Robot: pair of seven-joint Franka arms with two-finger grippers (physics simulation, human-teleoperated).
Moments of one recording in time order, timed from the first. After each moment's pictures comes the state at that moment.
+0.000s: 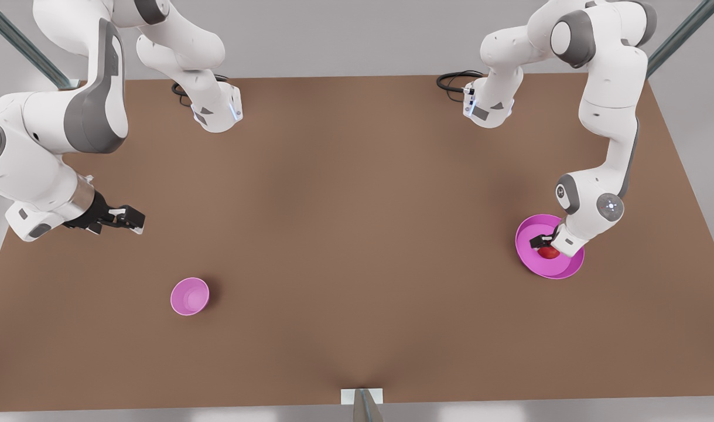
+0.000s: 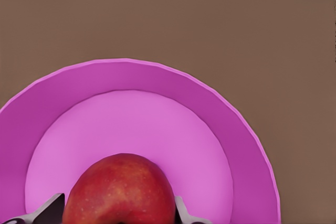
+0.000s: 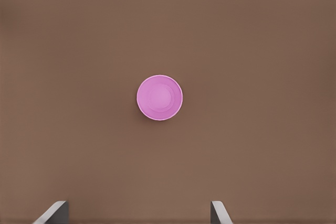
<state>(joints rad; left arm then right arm) 0.19 0.48 0.00 -2.16 0.00 2.66 0.13 0.00 0.23 0.04 -1.35 -0.02 1.58 0.05</state>
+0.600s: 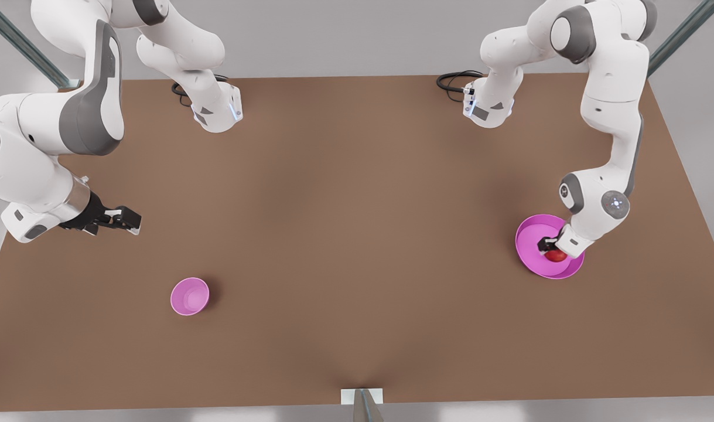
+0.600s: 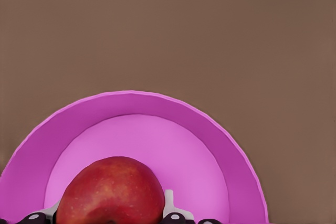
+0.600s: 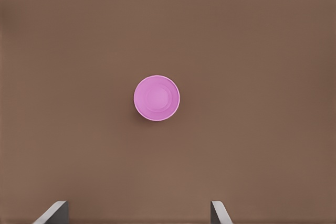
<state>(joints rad) 0.18 0.43 0.00 -2.13 0.01 2.65 0.16 -0.01 0.23 0.04 -1.35 -0.02 1.58 0.03</state>
